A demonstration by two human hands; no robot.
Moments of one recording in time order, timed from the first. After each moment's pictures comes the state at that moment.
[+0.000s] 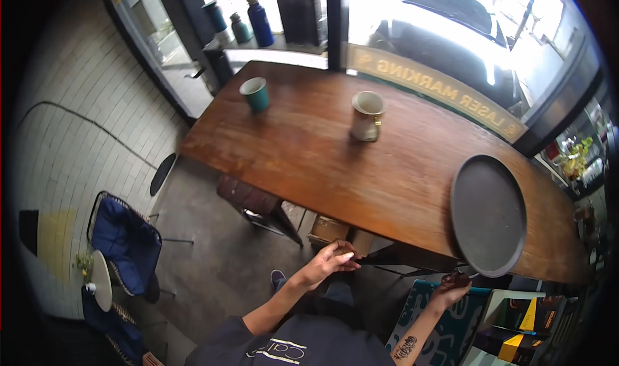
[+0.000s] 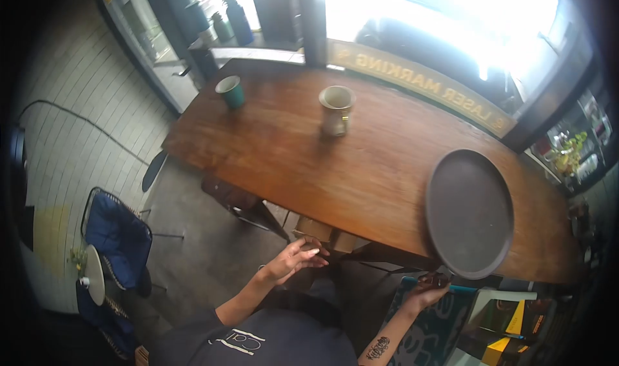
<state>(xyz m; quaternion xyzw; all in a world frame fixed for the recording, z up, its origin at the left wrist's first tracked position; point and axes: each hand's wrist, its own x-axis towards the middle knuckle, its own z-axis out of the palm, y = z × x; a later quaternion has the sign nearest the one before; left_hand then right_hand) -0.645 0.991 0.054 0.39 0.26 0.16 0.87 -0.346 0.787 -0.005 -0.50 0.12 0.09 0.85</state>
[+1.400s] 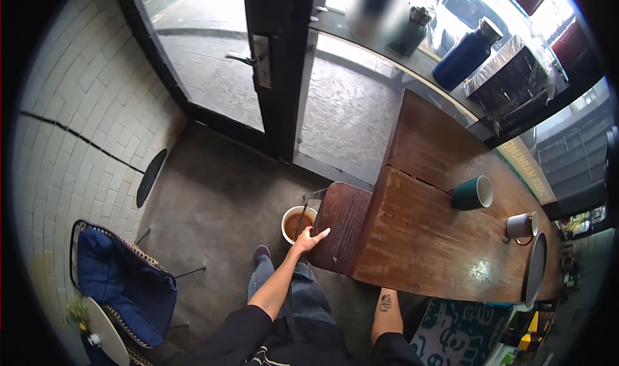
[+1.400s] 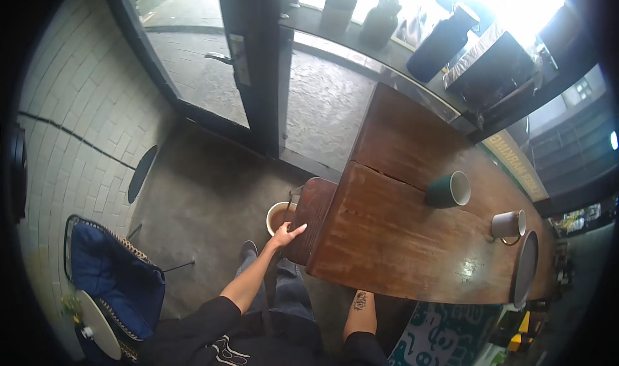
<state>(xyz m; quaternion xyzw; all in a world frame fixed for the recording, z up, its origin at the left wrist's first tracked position) -0.984 1.434 -0.226 0.51 0.55 0.07 0.66 -0.722 1.222 -0.266 -0.75 0.02 0.37 0.55</state>
